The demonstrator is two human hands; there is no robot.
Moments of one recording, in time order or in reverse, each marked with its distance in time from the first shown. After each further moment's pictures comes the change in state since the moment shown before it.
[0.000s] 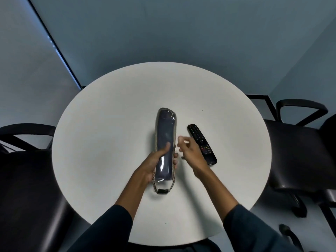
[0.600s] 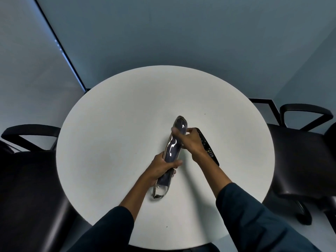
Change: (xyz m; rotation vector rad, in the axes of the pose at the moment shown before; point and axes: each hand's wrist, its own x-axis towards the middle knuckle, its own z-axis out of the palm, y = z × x) left_hand 0.006 -0.010 0.000 0.504 0.110 0.143; right_hand 0.064 -0.009 0.001 0.014 0.107 -0.019
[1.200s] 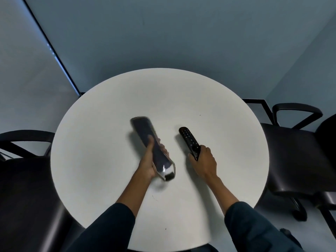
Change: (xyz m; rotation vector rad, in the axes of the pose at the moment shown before) left_hand 0.026 0.010 -0.010 -1.000 0.094 -0.103; right_hand -0.027 0.061 -0.043 -0.767 0.175 -0.127
